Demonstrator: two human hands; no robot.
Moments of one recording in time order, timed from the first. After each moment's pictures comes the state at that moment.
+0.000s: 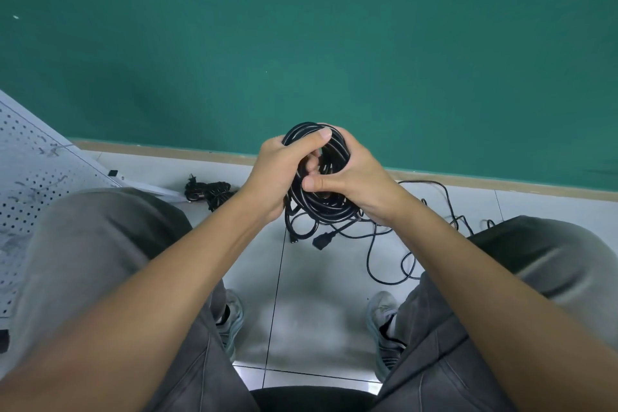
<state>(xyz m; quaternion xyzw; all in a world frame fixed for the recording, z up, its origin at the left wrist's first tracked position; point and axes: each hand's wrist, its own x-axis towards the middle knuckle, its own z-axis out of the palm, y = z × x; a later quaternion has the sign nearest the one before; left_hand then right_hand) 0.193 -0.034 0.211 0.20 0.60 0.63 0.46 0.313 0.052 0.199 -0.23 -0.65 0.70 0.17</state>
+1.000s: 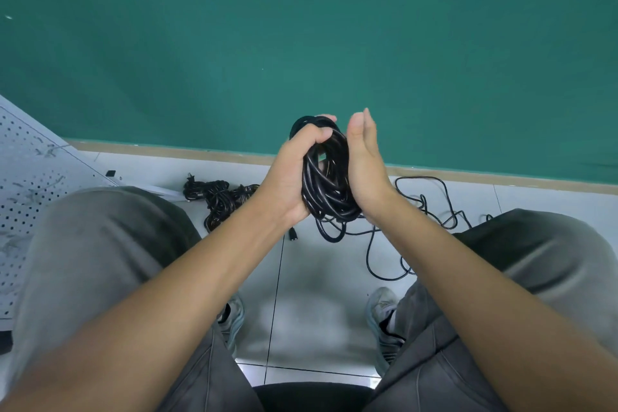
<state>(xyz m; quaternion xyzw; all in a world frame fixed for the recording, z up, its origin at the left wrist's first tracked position) 0.220 -0.029 0.230 0.09 0.43 0.69 0.57 0.303 0.047 0.197 -0.45 -0.63 0.59 0.24</state>
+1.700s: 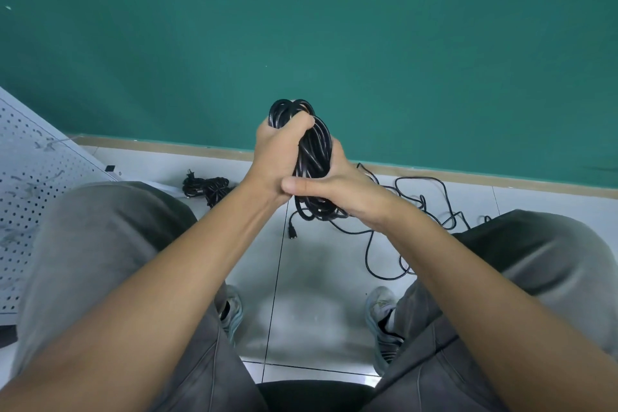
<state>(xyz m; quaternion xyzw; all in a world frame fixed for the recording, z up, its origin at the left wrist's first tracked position) 0.194 -0.021 0.225 0.10 0.59 0.70 0.39 0.305 0.035 0.199 -0.28 -0.69 0.67 0.04</state>
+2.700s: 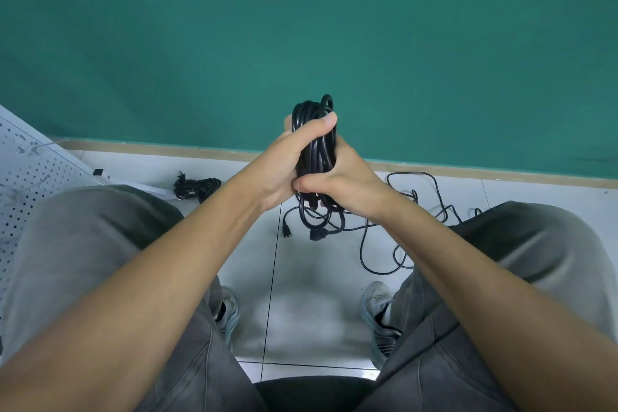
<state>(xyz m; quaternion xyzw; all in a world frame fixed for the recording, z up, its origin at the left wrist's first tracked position) 0.196 -0.028 0.224 0.19 0.52 0.59 0.58 0.310 0.033 0.215 -0.28 -0.73 0.60 0.13</state>
